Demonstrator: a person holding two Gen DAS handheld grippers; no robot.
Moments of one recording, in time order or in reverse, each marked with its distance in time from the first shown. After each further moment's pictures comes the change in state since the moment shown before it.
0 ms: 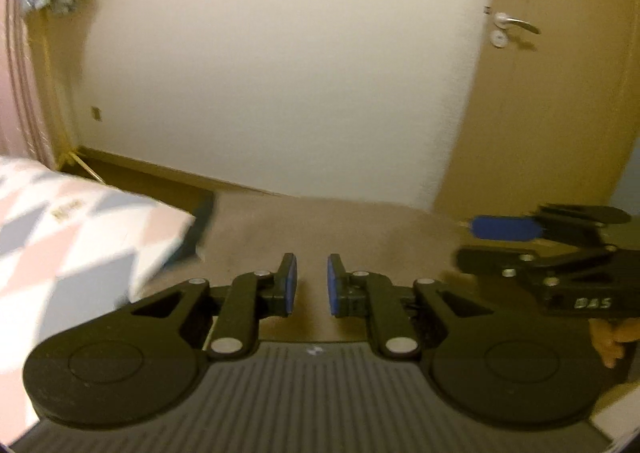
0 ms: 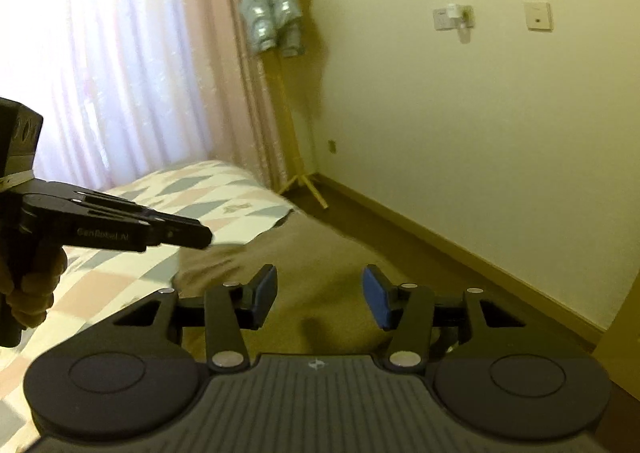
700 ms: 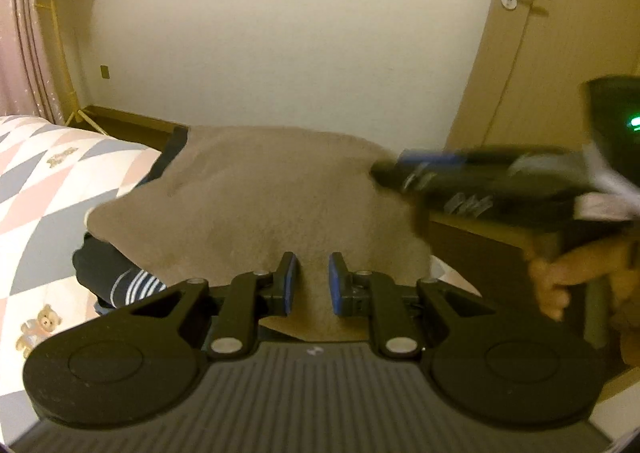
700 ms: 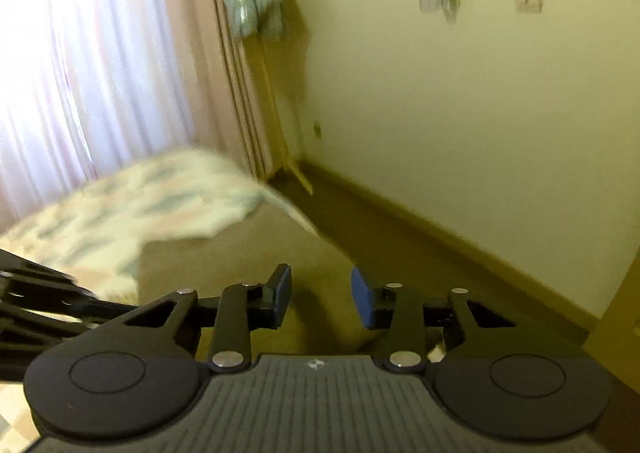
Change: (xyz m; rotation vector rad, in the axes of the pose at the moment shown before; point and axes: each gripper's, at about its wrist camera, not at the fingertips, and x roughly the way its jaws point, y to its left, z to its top) left arm 0.022 -0.049 -0.020 -0.042 0.106 0.063; right arm 0.046 -0.038 0.001 0.033 0.109 -0.048
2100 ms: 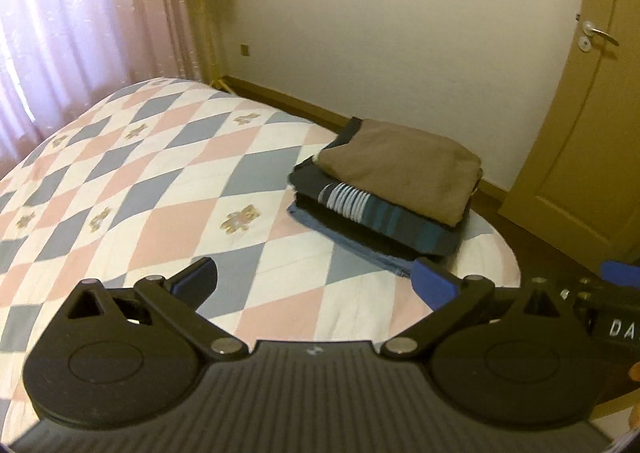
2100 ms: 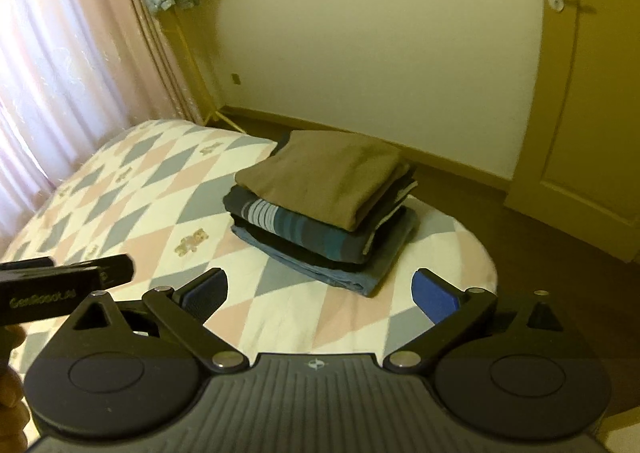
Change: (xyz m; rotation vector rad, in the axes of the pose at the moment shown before) left arm -0.313 0.013 -0.043 -0.178 0.041 0.352; right arm -0.260 0.218 -0.006 0.270 0.156 -0.286
